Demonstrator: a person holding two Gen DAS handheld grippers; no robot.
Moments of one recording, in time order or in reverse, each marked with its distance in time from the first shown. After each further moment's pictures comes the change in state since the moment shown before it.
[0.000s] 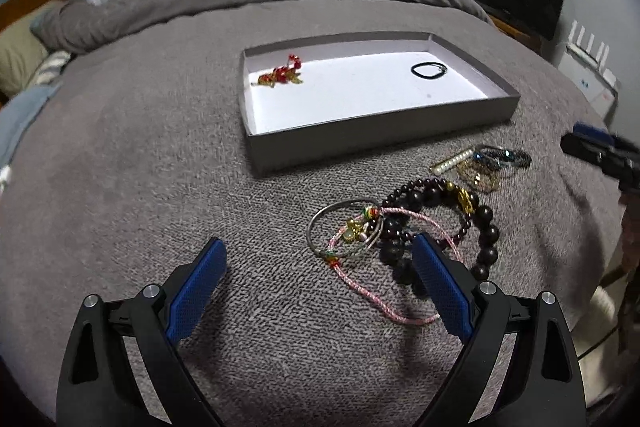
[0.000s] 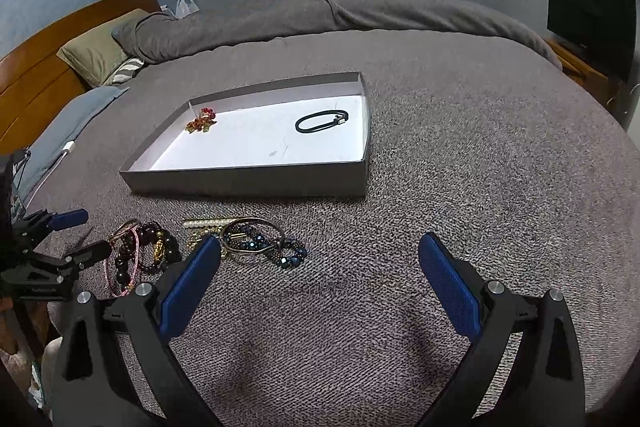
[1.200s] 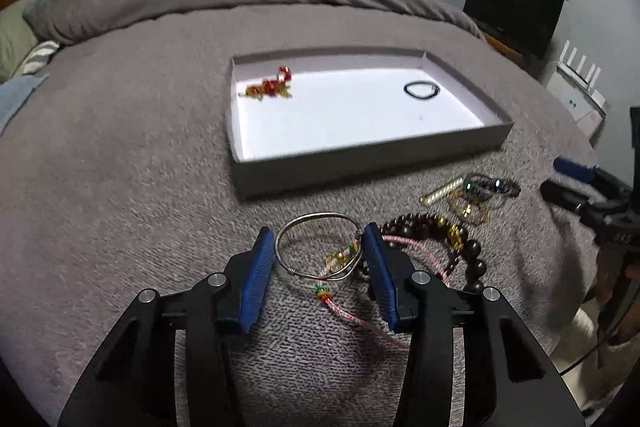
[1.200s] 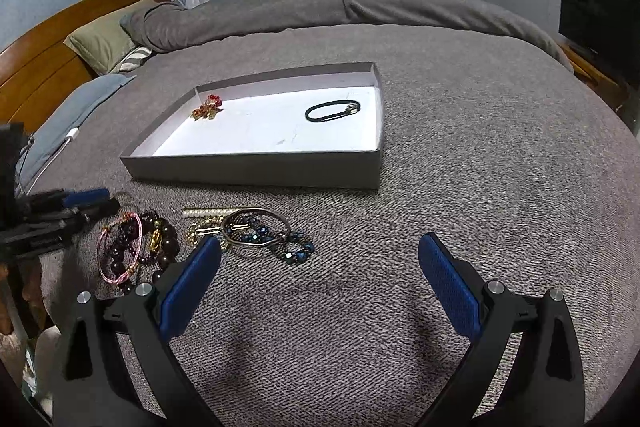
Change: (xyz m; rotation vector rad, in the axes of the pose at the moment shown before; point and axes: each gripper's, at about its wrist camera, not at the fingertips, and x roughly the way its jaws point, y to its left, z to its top) left arm 0.003 0.007 0.015 -0.024 -0.034 -0.068; right arm 0.015 0.007 -0.004 -0.051 0.020 0.024
